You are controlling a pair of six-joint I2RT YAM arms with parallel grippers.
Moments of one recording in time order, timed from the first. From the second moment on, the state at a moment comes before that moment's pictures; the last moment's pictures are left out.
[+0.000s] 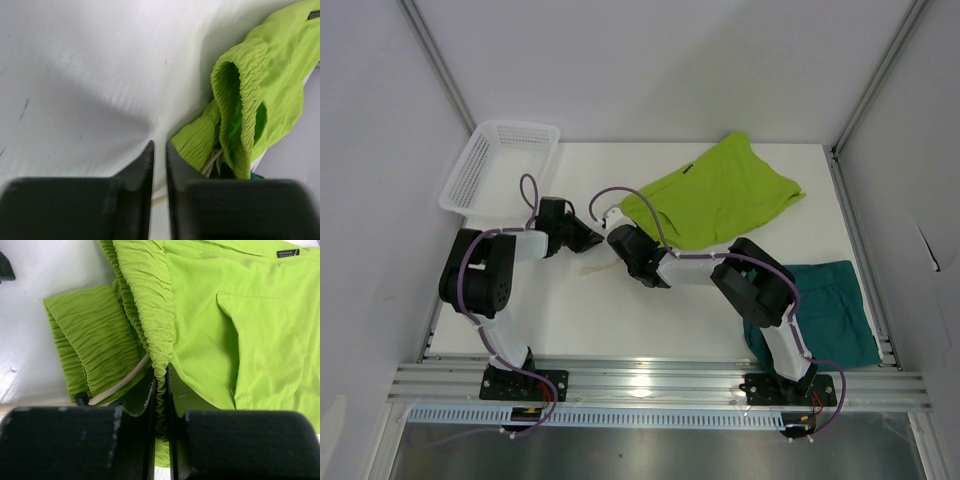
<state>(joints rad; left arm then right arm) -0.16 1.79 0.85 0.13 0.30 -1.03 0.96 2.10 1.31 0.17 0.70 -0.20</state>
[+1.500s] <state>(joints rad) -0.23 1.90 0.91 0.23 0.26 -1.07 0.96 2.02 1.25 0.18 0.59 -0.01</state>
